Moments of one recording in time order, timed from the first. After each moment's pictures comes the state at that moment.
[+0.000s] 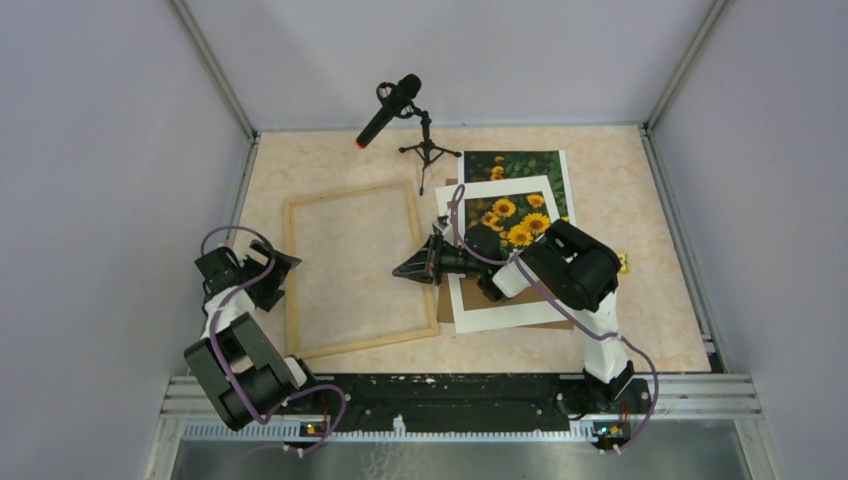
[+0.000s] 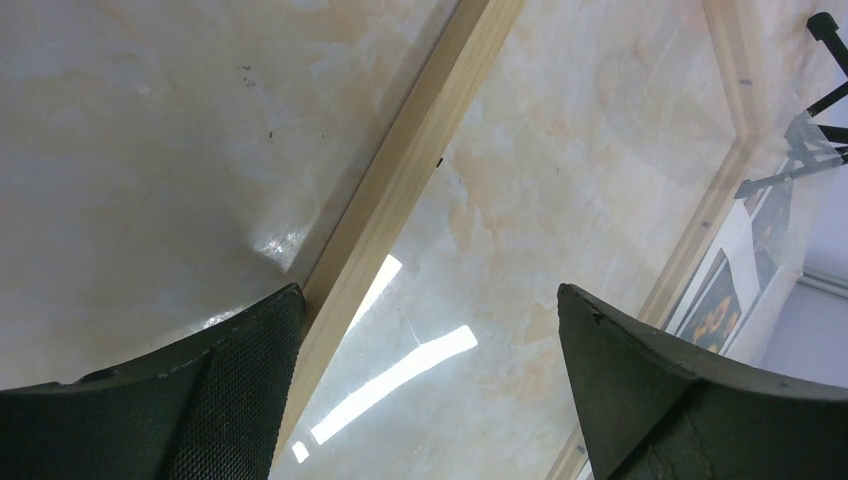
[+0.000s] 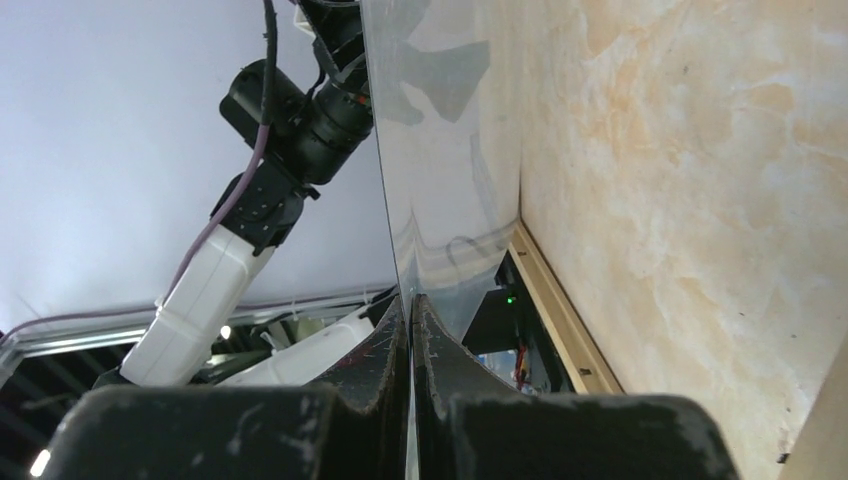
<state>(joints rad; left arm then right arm) 0.62 1.22 0.51 -0.19 0.50 -0.55 0.77 2.08 0.83 1.15 -0.66 1.58</state>
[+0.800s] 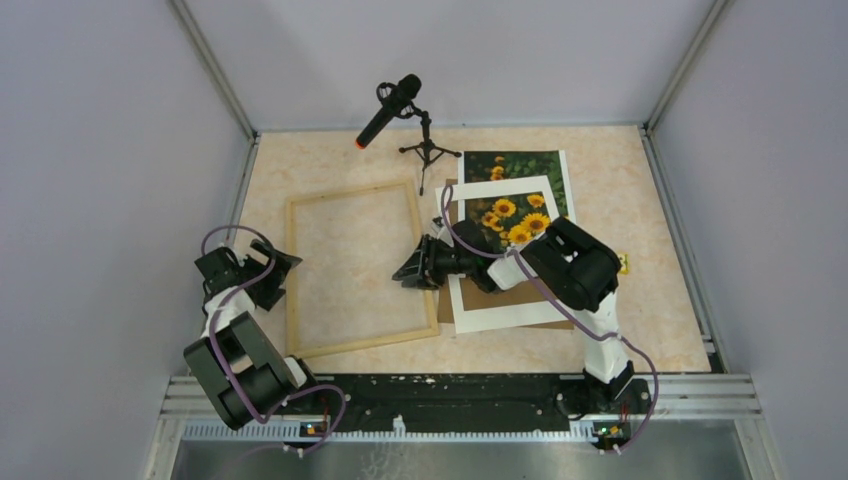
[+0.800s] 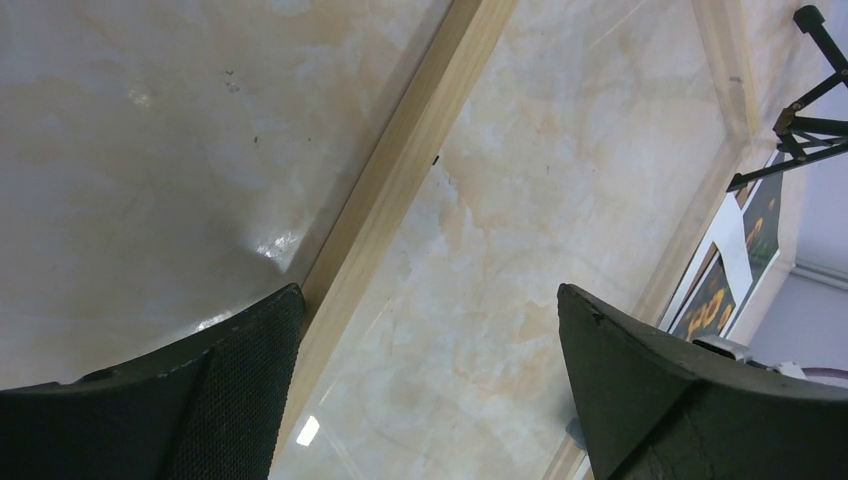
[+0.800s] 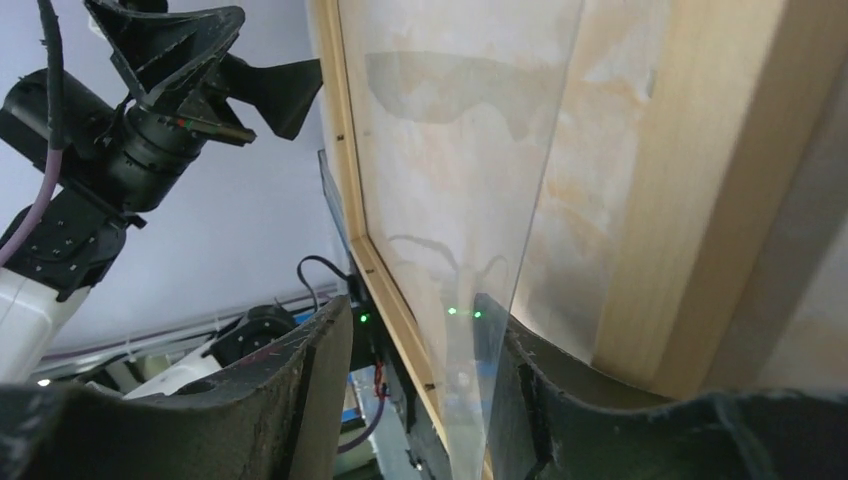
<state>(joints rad) 0.62 1.22 0.51 -0.17 0.52 -0.55 0.77 2.08 0.91 0.76 -0.61 1.23</state>
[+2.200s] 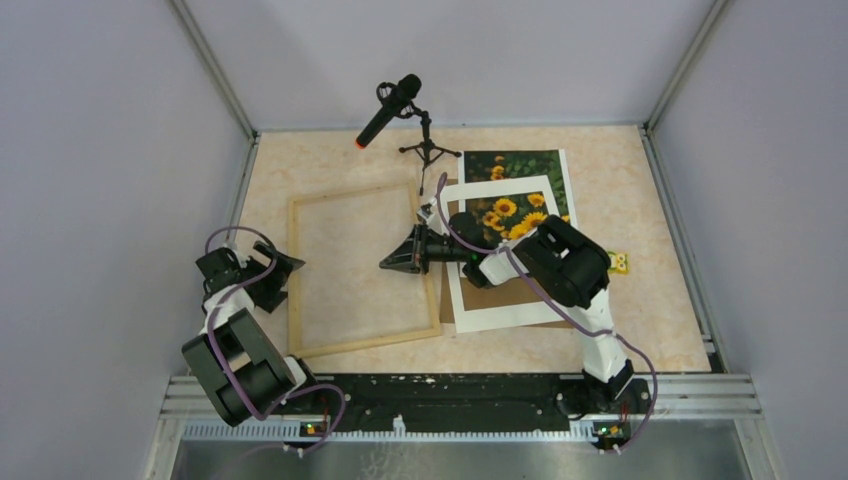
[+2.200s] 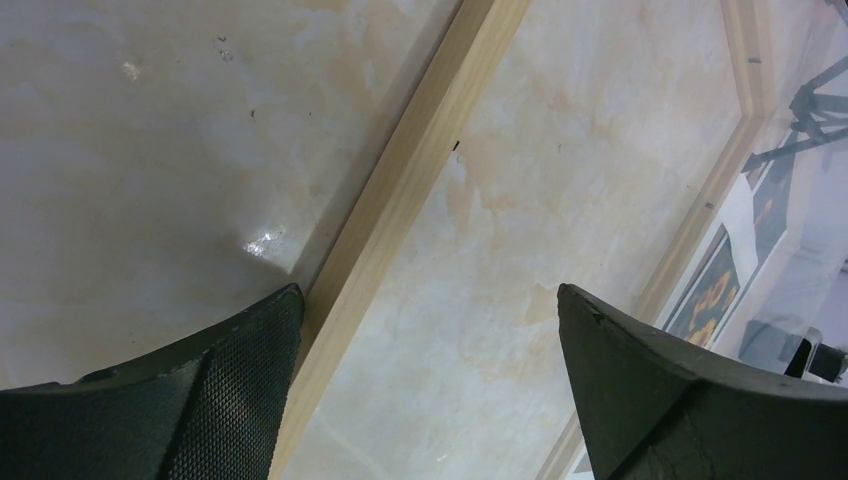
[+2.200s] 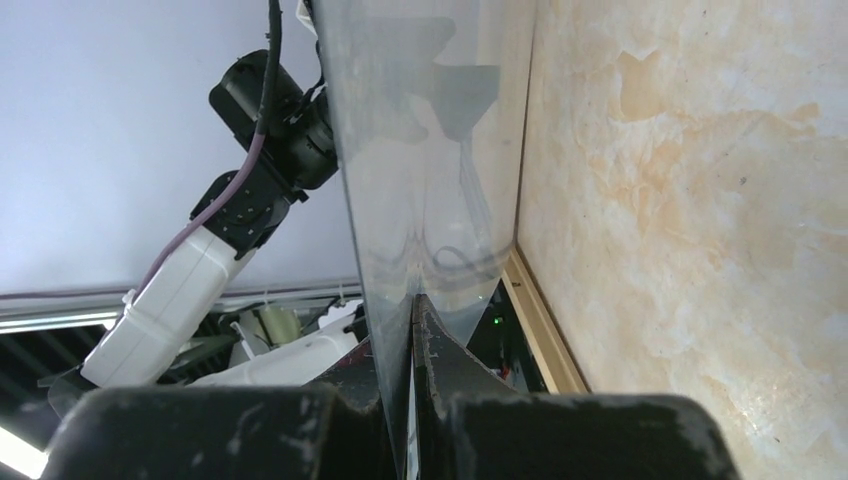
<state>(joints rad) 0.62 1.24 0.51 -0.21 0.54 -0.52 0.77 2.14 1.02 1.02 -0.71 1.49</state>
